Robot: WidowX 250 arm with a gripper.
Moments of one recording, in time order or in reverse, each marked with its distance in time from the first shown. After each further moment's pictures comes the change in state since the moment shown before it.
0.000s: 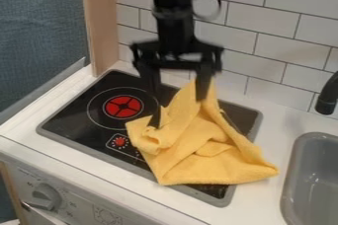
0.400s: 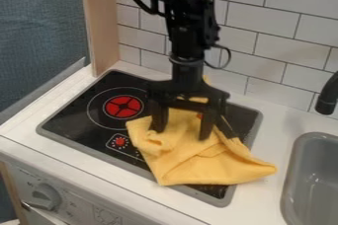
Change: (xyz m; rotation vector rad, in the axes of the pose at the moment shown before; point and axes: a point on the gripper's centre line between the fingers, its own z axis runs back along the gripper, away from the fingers) arm -0.006 -0.009 -0.068 0.058 0.115 -0.019
